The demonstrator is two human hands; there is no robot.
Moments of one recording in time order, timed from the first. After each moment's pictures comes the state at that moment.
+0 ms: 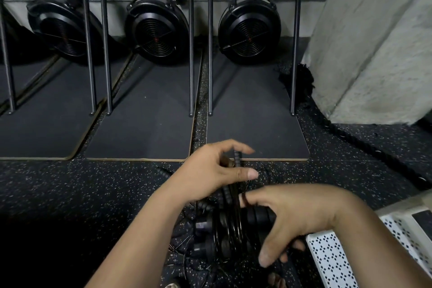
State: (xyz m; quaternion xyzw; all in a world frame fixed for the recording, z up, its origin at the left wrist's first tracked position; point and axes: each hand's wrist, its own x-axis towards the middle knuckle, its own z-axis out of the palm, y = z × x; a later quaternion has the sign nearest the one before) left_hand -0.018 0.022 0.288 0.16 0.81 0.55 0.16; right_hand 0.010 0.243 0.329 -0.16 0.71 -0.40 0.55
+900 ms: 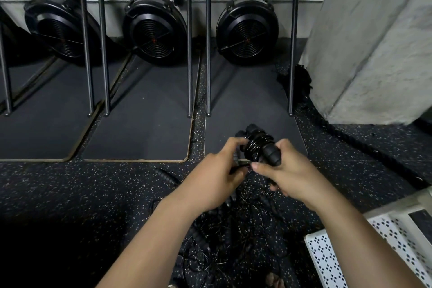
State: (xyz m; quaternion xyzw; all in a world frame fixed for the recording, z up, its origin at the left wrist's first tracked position) left_hand -0.011 0.043 0.278 0.18 0.90 0.40 0.08; right_hand -0.016 0.253 0.287 0.08 0.88 -0.44 0.15
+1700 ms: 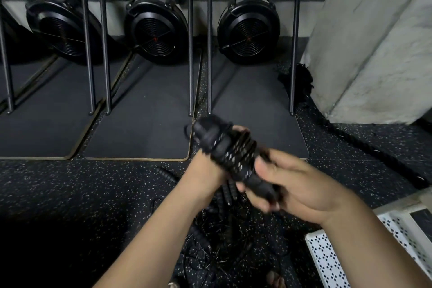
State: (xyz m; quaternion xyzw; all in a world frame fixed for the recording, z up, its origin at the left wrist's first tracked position) left_hand -0.002 0.049 0.294 0.04 0.70 0.70 0.11; right_hand 0.012 0.239 0.321 -0.13 0.54 -0.75 0.36
